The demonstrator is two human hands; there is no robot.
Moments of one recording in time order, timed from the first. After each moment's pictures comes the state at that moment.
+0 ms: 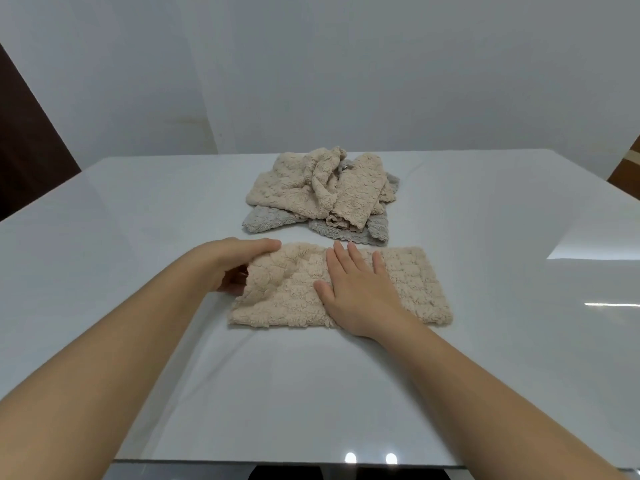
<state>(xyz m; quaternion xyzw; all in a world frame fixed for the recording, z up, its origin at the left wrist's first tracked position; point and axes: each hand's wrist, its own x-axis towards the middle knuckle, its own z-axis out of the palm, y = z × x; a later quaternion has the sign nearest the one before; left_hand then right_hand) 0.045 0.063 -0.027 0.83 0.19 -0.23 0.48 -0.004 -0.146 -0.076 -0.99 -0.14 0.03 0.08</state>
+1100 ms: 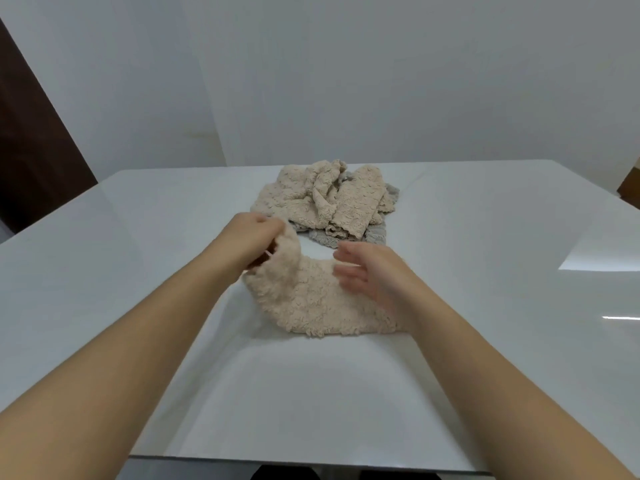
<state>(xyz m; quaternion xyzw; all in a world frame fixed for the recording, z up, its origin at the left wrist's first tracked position) 0.014 0.020 0.017 0.86 0.08 0.00 0.51 -0.004 -0.172 -0.029 -0.69 0.03 0.12 0.71</state>
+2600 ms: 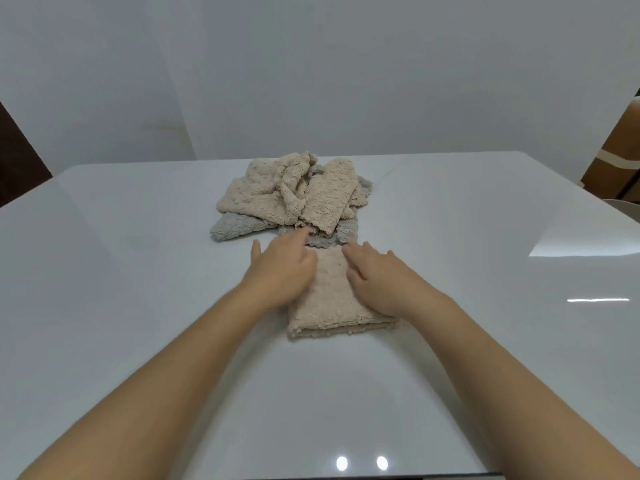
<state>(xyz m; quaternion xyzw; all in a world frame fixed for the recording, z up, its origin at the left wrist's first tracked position) 0.021 -0.051 -0.037 0.97 -0.10 0.01 0.23 0.004 -0.224 -0.045 -0.98 -0.13 0.05 0.16</state>
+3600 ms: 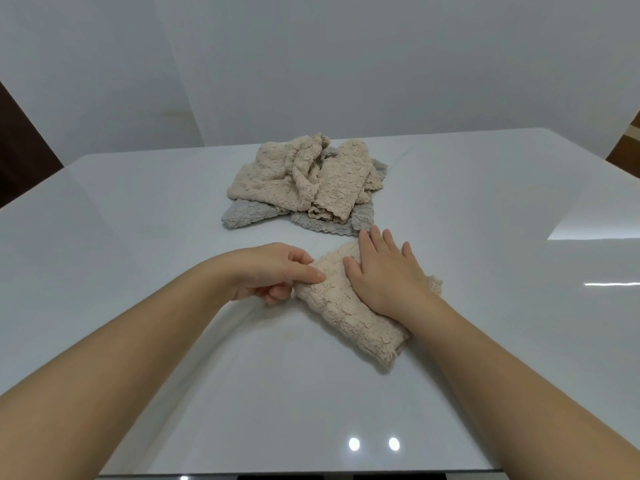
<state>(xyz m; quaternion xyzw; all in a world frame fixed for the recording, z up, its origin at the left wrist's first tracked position) 0.015 -0.010 -0.018 0.82 -0.05 -0.33 0.46 0.005 -0.199 -0.069 -0.99 -0.04 0.04 0.13</state>
